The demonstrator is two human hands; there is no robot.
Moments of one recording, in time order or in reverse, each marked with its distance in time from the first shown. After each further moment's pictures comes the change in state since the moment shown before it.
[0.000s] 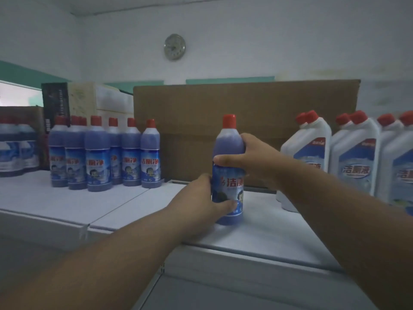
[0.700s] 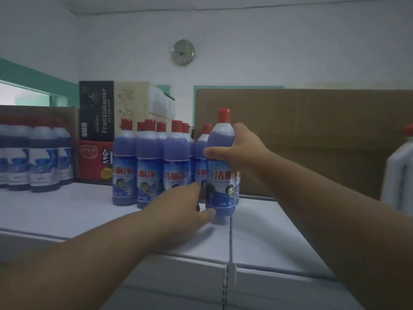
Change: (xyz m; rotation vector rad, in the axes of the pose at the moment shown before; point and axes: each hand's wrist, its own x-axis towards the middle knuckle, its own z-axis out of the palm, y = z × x) left_hand 0.007 -0.208 -0.190 0.344 -0.068 0.084; right_hand 0.120 -0.124 0.215 -0.147 0.248 -0.045
